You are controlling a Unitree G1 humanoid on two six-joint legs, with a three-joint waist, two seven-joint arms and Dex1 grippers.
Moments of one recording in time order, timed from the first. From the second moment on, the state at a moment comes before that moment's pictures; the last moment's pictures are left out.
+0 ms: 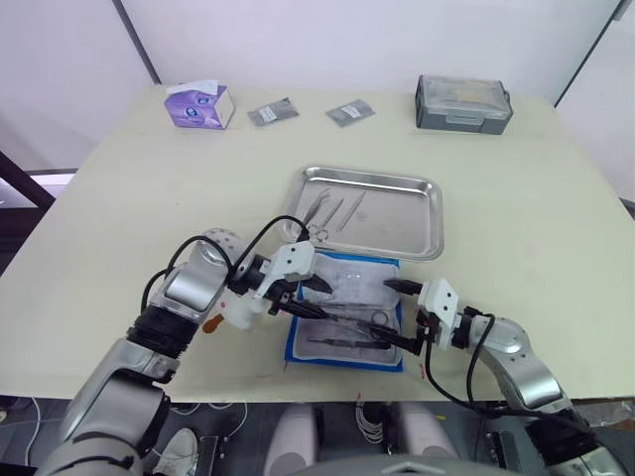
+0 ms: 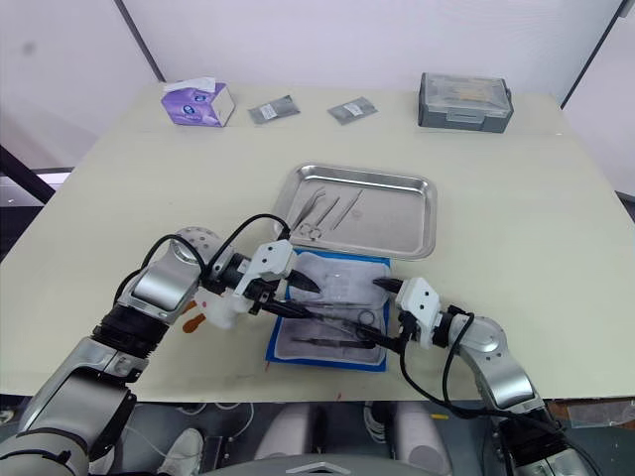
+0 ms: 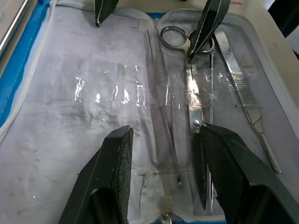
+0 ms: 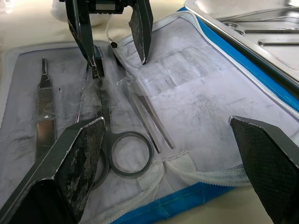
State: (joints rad) left arm -0.56 0.70 -0.36 0.16 -0.15 0.23 -1.48; right arm -0.05 -0.38 0.27 -0.05 0.19 0.01 0.86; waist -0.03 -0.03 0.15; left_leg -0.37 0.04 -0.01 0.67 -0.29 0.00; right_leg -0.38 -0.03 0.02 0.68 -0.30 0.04
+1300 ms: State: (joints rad) left arm -0.55 0.68 -0.36 0.19 -0.13 0.17 -1.46; right arm -0.05 -0.38 0.27 -0.05 0.19 0.01 0.85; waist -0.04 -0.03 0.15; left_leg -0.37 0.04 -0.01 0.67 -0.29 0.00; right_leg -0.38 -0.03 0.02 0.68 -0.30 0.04
